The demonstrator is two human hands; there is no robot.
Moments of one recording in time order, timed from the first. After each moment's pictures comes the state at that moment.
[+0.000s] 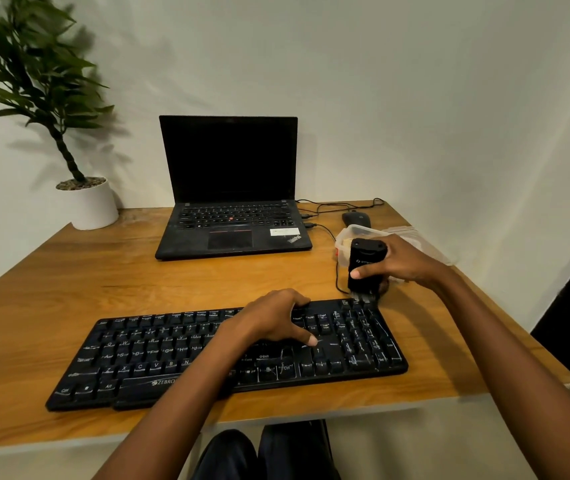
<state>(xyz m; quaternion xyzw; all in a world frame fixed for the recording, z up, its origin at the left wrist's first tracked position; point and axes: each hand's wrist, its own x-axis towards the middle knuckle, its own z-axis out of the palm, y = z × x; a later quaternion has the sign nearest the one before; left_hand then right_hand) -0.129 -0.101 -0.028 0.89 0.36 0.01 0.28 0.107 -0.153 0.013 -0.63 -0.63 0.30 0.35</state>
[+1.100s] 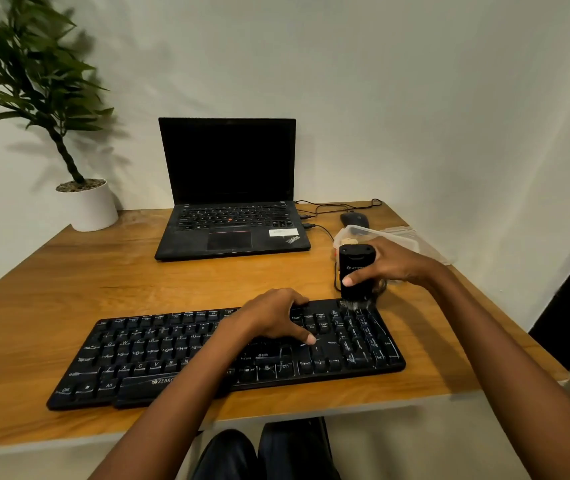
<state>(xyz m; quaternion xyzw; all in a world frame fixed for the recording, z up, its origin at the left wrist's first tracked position) -0.128 -0.102 -0.024 0.89 0.37 0.00 0.26 0.097 -0.151 0.018 -0.64 -0.64 0.32 0.27</state>
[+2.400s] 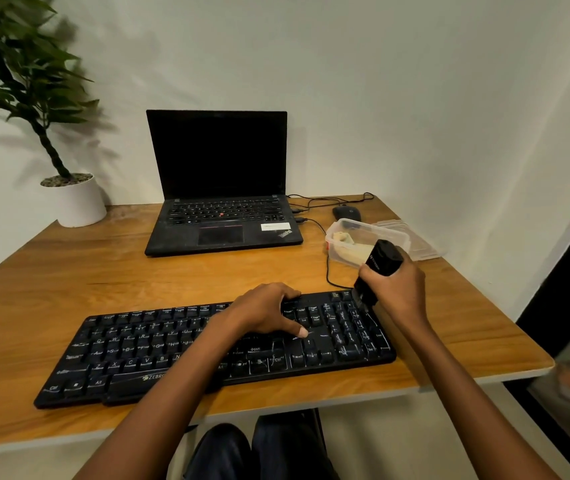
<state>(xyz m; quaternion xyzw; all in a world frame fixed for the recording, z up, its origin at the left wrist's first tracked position) -0.128 -0.098 -0.032 0.89 0.37 0.01 0.27 0.065 -0.189 -0.034 -0.73 -0.40 0.04 0.55</state>
